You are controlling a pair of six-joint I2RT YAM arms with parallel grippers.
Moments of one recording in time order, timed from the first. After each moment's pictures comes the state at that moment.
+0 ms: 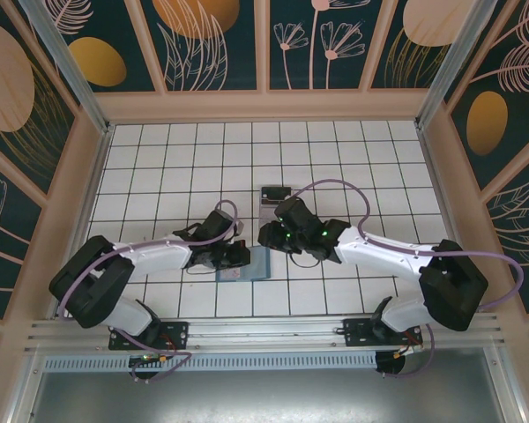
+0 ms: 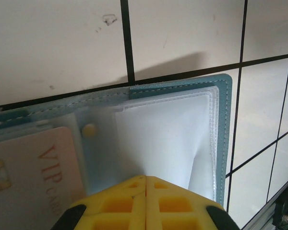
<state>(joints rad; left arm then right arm) -0.72 1.50 0.61 -0.12 0.39 -0.82 0.92 1.39 0.83 -0.26 -0.08 0.99</state>
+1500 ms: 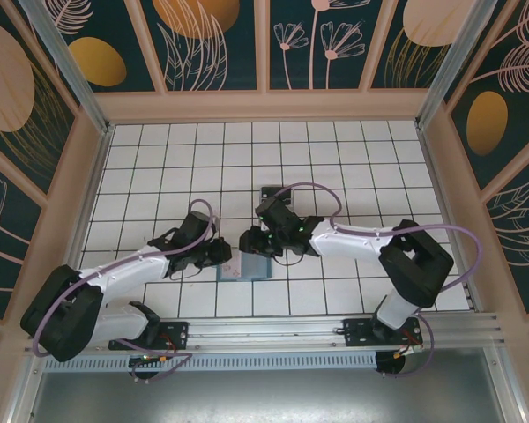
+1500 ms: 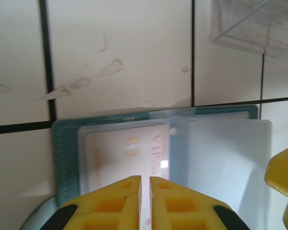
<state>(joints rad) -0.61 1.25 0.49 -0.20 0.25 -0.77 0.95 1.63 0.93 -0.16 -0.29 0.99</state>
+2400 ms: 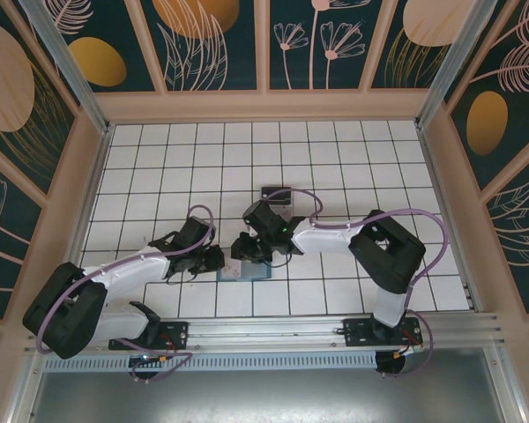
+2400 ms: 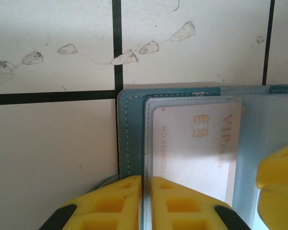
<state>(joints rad) -0.60 1.28 0.47 -0.28 0.20 -0.72 0.98 1.80 1.00 -0.13 -0.38 1.01</state>
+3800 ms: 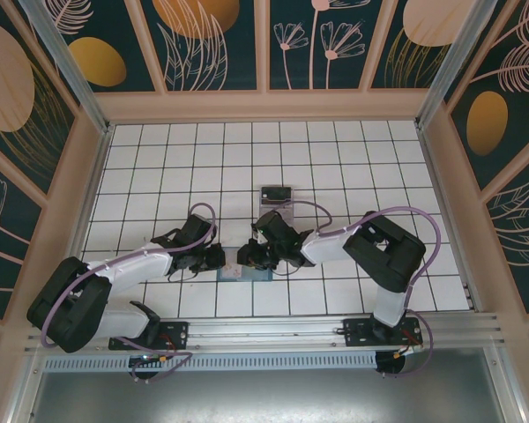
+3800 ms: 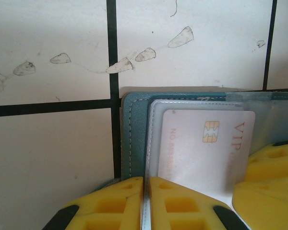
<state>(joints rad) -0.59 1.32 0.50 -0.28 0.20 -0.71 0.95 1.81 0.78 0.25 -0.45 1.09</state>
